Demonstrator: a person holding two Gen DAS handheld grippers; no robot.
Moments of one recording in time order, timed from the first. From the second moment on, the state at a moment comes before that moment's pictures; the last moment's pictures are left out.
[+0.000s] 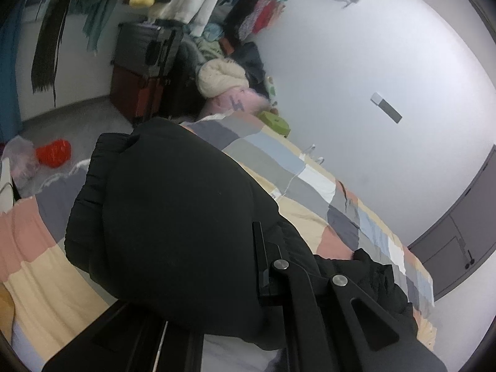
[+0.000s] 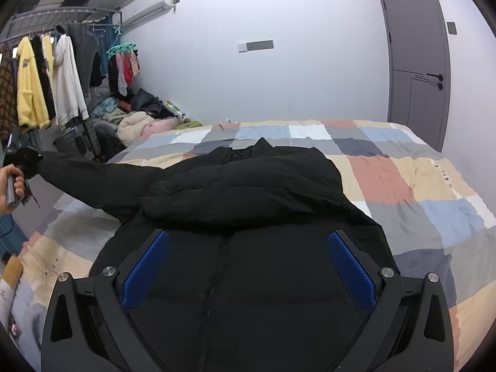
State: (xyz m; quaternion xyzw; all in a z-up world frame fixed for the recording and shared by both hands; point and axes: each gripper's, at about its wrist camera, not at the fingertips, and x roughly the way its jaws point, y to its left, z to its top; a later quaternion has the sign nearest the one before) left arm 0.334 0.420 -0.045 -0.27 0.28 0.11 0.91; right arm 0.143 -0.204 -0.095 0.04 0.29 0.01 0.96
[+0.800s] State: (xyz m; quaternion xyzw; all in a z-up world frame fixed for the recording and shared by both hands) left arm 0.349 0.132 0.055 -0.10 0.23 0.01 0.97; right arm 0.121 -0.246 -0.096 0.06 0.28 0.05 0.96
